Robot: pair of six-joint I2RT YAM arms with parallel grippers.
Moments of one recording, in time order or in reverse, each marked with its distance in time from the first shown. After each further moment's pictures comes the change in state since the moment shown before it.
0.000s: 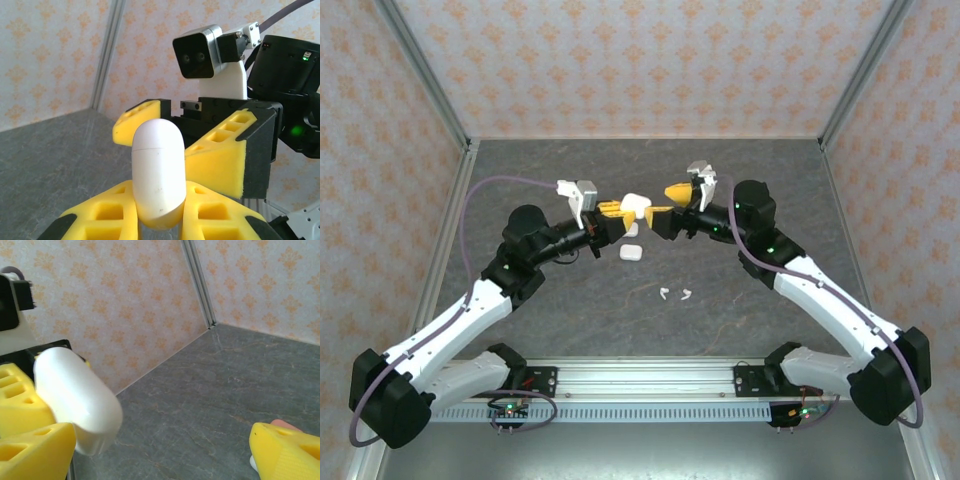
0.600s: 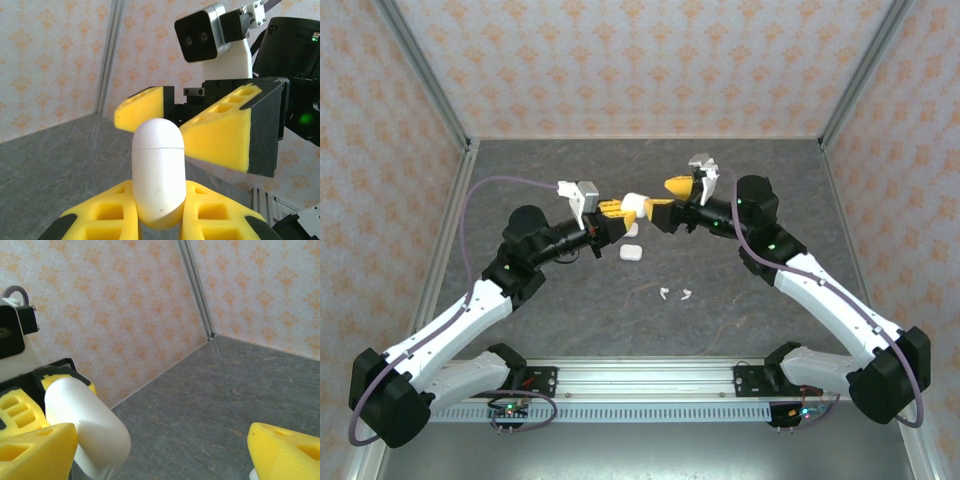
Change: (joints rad) left arm -0.006 0.000 0.000 0.006 -0.010 0.052; right arm -0.001 0.006 0.049 -0.004 0.023 -0.002
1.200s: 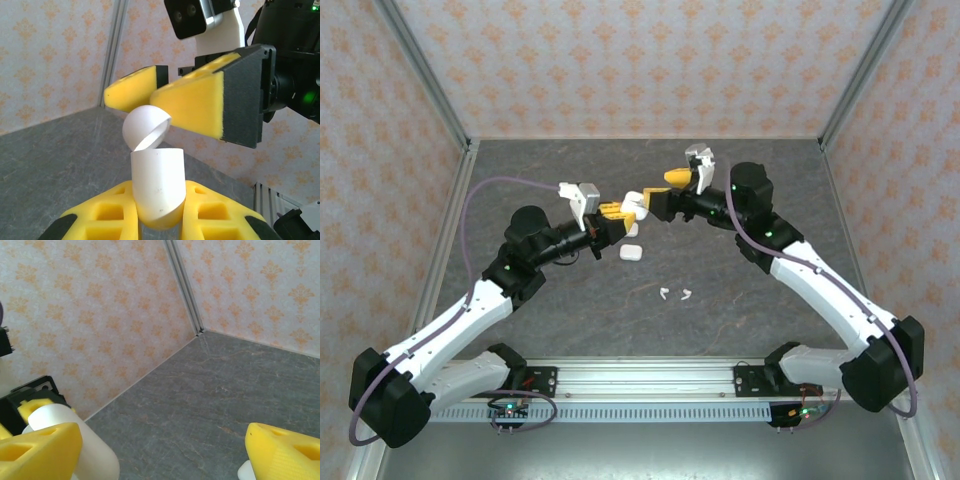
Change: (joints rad) left arm 0.000 0.000 -0.008 -0.026 -0.007 0.007; right arm -0.010 0.077 0.098 -0.084 0.024 -0.014
